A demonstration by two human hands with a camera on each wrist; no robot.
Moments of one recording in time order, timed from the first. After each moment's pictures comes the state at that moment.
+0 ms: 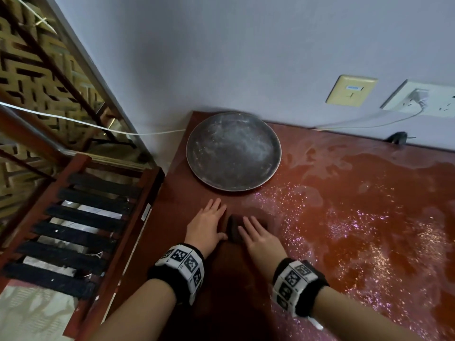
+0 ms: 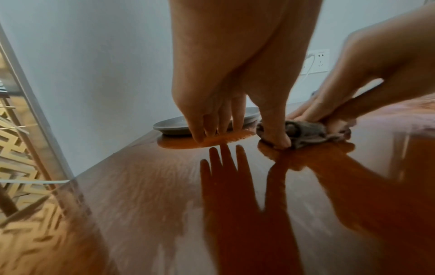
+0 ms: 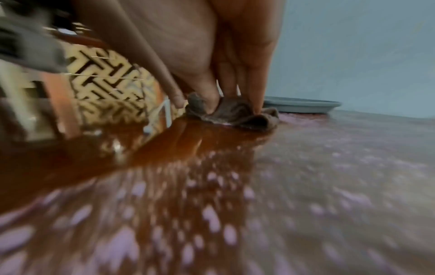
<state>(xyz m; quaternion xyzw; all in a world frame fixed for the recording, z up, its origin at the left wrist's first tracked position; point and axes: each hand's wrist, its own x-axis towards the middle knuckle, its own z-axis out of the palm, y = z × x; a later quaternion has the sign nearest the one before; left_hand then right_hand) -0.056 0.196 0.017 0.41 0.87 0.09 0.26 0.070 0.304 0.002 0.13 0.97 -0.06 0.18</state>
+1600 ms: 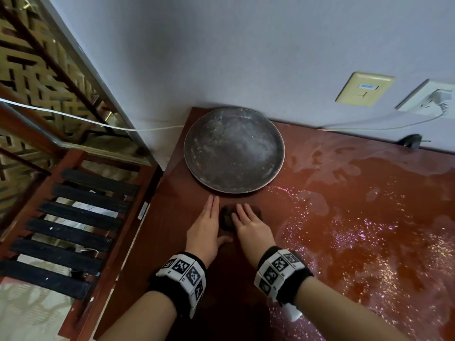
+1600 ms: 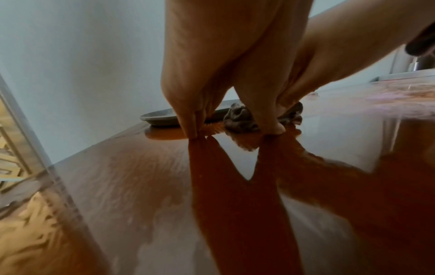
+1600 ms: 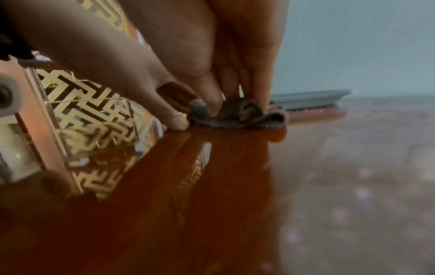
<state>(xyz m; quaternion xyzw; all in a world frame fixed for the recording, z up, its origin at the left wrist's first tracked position) -0.058 0.207 0.007 0.35 0.90 0.12 0.25 0.025 0.317 0.010 0.16 0.97 -0.14 0.15</state>
